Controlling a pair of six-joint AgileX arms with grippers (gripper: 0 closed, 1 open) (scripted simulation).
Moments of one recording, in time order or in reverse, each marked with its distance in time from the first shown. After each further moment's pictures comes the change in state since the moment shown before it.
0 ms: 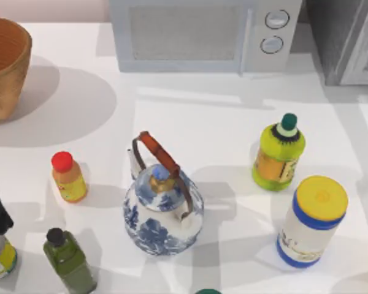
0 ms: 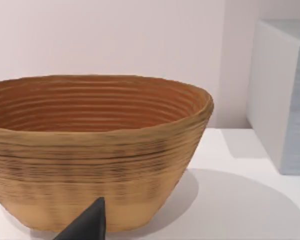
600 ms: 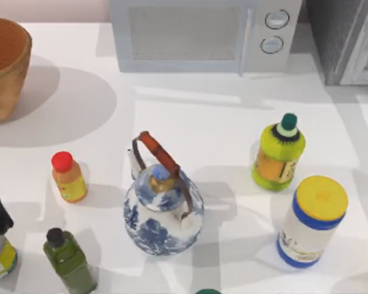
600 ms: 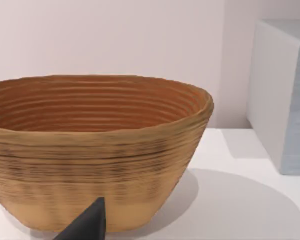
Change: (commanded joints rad) left arm 0.000 0.000 0.000 0.000 0.000 0.000; right arm -0.011 0.111 0.134 -0.023 -0.010 0.000
